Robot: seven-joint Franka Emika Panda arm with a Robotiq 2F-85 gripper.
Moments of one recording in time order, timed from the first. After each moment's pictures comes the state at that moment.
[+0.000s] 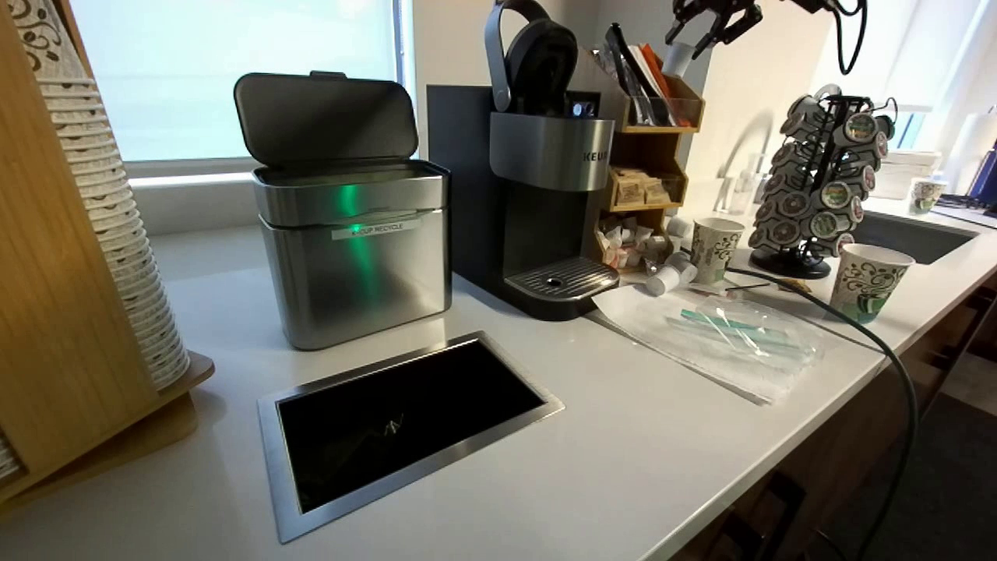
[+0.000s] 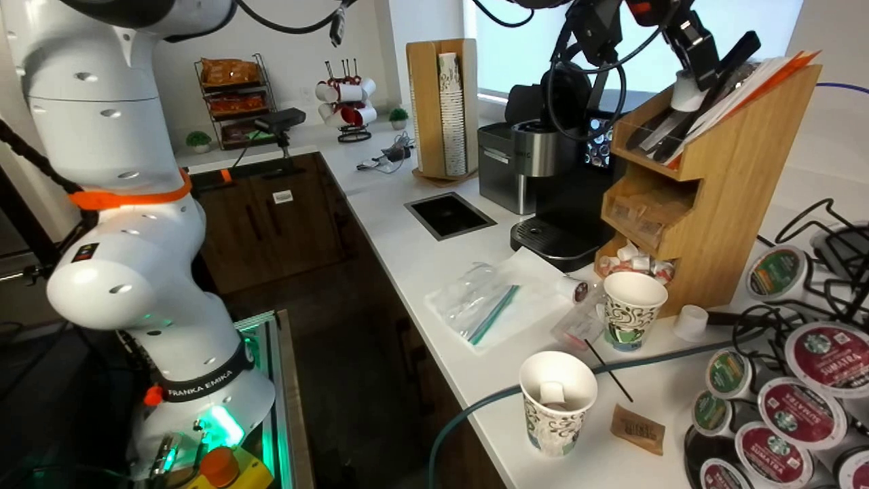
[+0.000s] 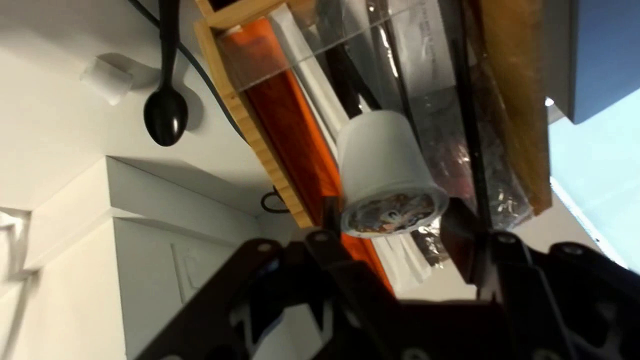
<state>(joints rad) -0.15 0.17 -0.17 -1.61 0.28 2.52 0.16</state>
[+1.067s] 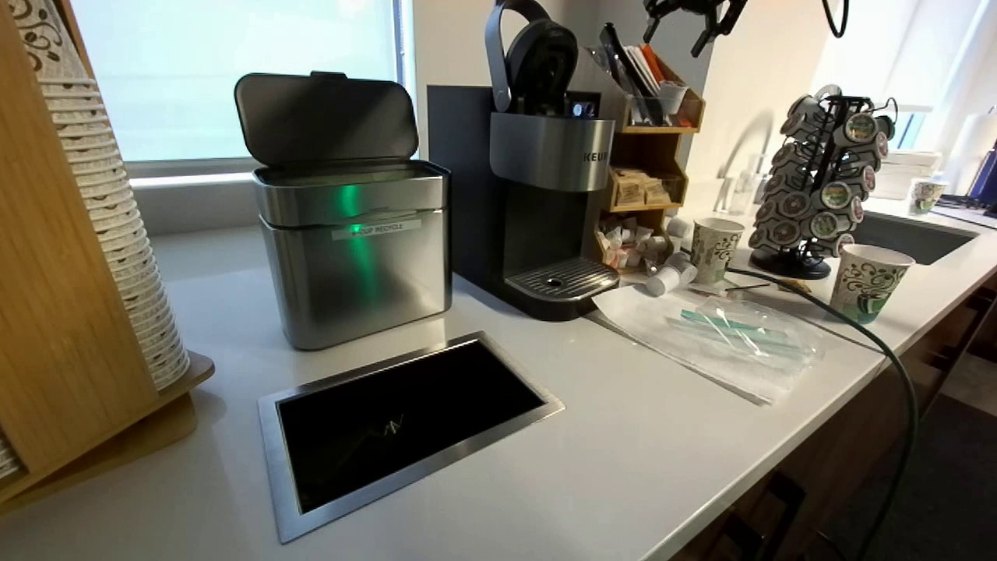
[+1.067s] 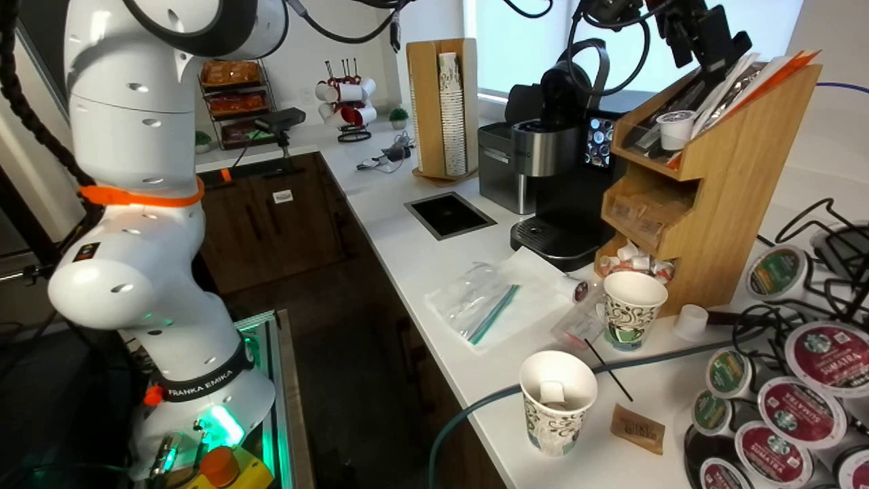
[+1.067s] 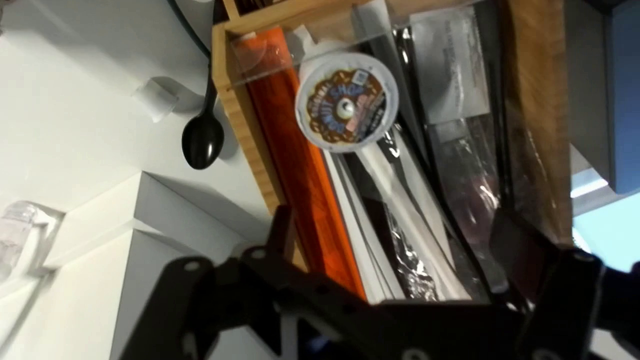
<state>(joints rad) -0.14 0.35 -0.16 -1.27 0.09 2.18 0.25</state>
